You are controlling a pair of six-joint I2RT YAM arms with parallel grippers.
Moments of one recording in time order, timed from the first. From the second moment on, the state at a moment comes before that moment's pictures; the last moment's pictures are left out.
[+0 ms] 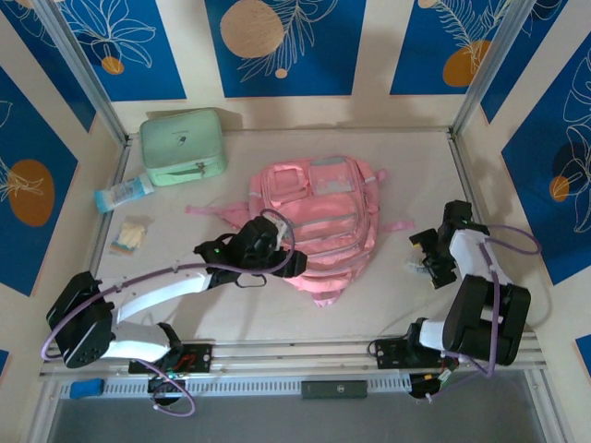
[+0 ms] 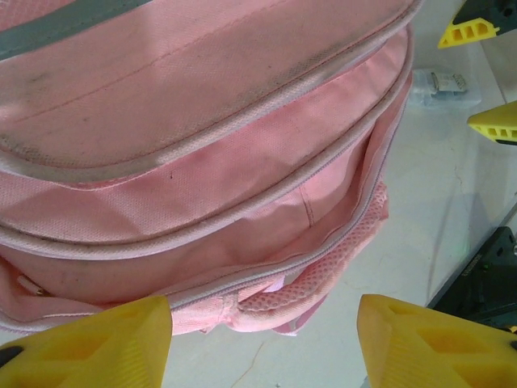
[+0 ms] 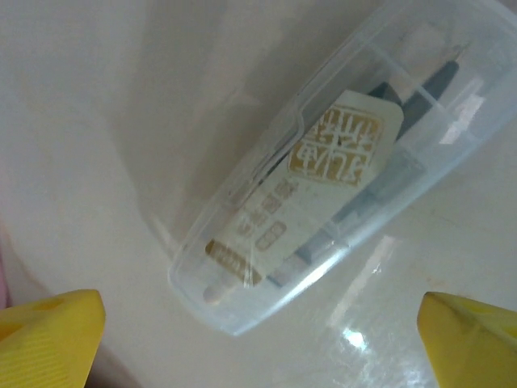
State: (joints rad) left arm -0.93 1.32 0.84 -0.28 0.13 -0.63; right arm -0.30 1.32 0.75 -0.83 -0.07 0.92
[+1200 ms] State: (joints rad) left arm -0.93 1.36 0.88 -0.31 0.07 -0.60; right arm -0.23 1.63 0.97 -0.89 0.05 0.71
